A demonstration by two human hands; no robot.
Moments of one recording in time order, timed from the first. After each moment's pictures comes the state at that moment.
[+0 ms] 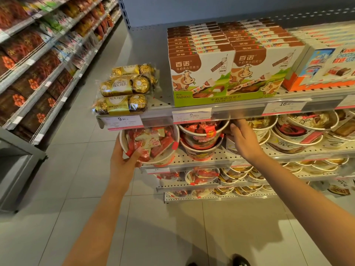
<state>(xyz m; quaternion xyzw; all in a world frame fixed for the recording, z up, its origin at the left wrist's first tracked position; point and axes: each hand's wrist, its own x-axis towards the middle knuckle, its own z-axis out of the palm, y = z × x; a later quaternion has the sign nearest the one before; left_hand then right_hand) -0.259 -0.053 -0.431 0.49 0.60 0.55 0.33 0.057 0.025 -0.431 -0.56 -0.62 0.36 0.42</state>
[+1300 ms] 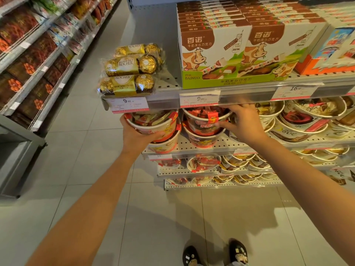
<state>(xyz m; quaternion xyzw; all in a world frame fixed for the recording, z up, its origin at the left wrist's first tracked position) -0.262 -0.010 -0.448 0.50 0.65 0.49 0.30 0.047 0.031 -0.420 -0.55 -0.78 0.09 0.28</state>
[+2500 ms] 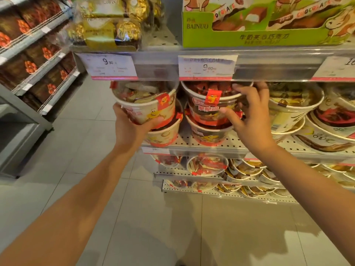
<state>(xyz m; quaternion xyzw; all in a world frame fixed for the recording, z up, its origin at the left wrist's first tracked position) -0.242 -0.007 -0.488 0.47 0.65 0.55 0.23 0.031 0.032 -0.467 -0.47 -0.72 0.20 0.48</state>
